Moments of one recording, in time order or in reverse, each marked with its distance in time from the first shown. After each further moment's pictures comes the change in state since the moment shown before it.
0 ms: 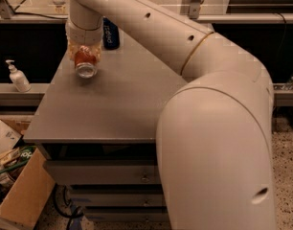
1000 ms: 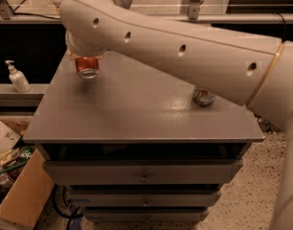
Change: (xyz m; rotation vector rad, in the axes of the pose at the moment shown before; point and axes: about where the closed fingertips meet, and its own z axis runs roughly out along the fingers) arm -0.028 -0.006 -0.046 0.022 0.355 -0.140
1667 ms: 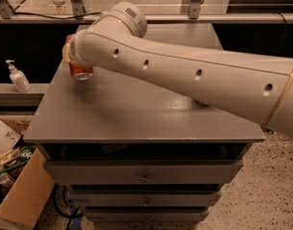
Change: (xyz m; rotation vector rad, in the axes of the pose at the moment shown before) arm -0.003 -0.014 0.013 0.186 0.156 -0.046
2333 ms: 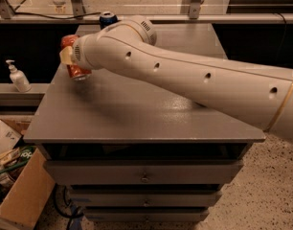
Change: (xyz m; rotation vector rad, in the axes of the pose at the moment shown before) arm 0.000 -0.003 0.004 0.119 0.047 -0.072
